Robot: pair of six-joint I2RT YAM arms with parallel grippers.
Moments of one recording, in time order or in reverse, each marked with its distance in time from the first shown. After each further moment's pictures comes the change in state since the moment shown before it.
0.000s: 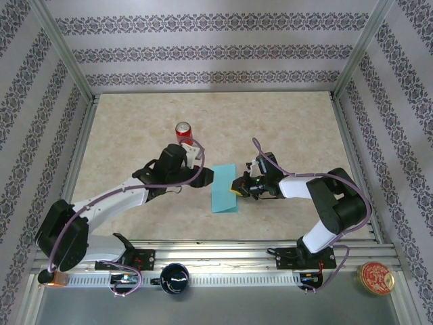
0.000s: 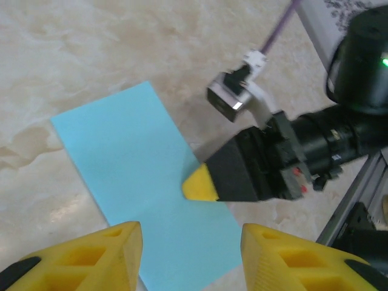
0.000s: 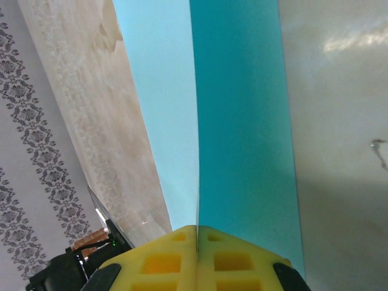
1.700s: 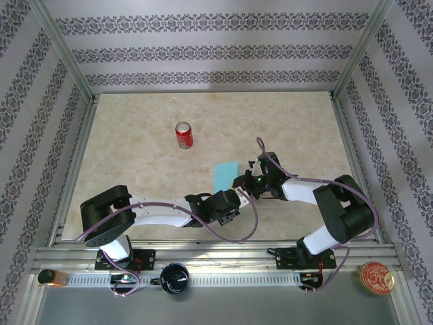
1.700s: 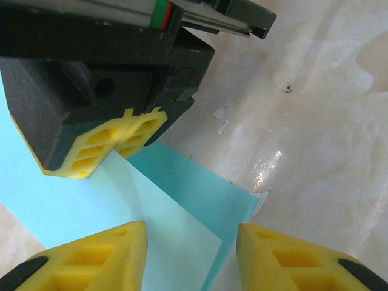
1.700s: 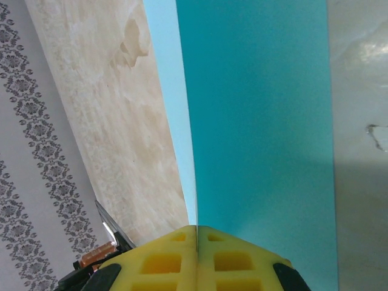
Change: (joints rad) left arm -0.510 0.366 0.099 0.032 -0.598 0.493; right arm 0.009 -0.083 -0.019 -0.017 0.056 0.050
